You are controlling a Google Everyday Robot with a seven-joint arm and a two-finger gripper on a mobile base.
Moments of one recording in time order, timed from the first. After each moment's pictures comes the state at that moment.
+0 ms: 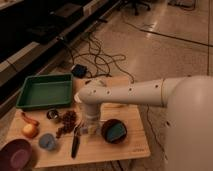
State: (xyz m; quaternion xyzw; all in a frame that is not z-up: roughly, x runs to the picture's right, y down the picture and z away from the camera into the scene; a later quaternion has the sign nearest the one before) arm -0.092 0.179 0.732 -0.39 -0.17 -0.18 0.88
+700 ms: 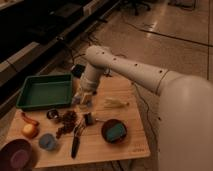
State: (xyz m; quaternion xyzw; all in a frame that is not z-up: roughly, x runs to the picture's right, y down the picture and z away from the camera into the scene) arm -0.121 0.045 0.730 -0.38 -0.31 -0.14 0.86
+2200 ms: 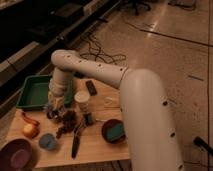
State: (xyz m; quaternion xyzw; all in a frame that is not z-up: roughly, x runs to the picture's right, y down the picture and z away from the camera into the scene) arm -0.266 0.087 0.729 -0.37 -0.38 -0.27 0.80
